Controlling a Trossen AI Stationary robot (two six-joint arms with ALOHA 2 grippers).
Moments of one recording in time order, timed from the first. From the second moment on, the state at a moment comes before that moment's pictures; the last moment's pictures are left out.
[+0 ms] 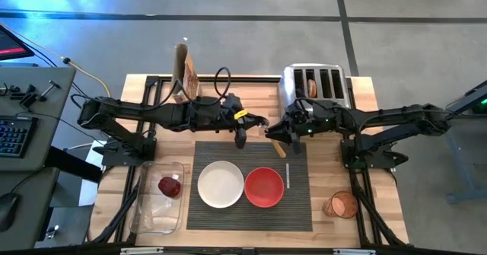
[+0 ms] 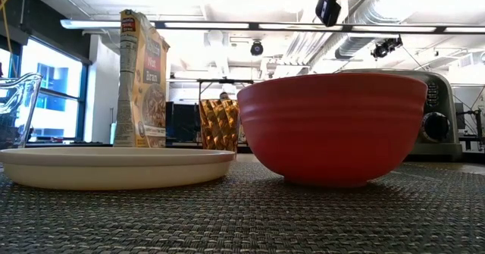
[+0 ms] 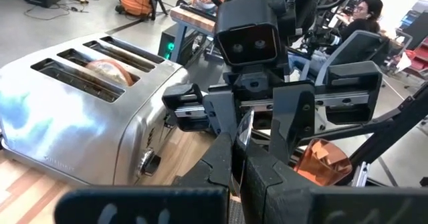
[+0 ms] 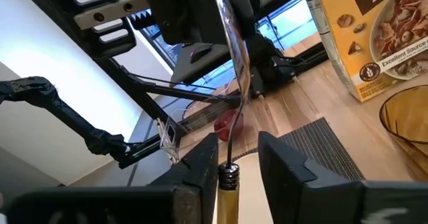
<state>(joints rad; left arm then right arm) -0.04 1.48 1.30 -0.03 -0.20 -0.36 -0.02 1.12 0.80 0.16 -0.16 0.56</state>
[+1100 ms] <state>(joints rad) -0.03 1.48 1.30 -0.02 -0.20 -0.39 -0.02 1.12 0.80 0.19 -0.13 0.59</state>
